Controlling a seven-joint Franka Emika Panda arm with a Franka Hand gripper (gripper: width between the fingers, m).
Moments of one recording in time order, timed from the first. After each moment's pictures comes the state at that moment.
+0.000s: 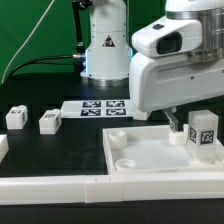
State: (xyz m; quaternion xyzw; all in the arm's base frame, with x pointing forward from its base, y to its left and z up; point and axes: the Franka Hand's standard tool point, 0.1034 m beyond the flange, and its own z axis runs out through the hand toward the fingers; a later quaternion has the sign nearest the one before) arm 0.612 0.119 0.079 -0.99 -0.11 0.01 0.06
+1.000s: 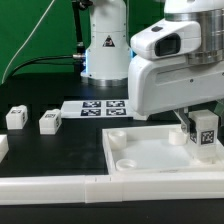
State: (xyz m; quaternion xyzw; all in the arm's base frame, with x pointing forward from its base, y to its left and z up) arm 0.616 0.118 0.076 -1.00 -0.02 0.00 0.06
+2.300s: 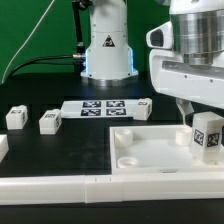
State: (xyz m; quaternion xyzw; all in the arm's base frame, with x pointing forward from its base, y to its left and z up) arm 0.617 0.126 0.074 -0.88 0.48 0.02 0.06
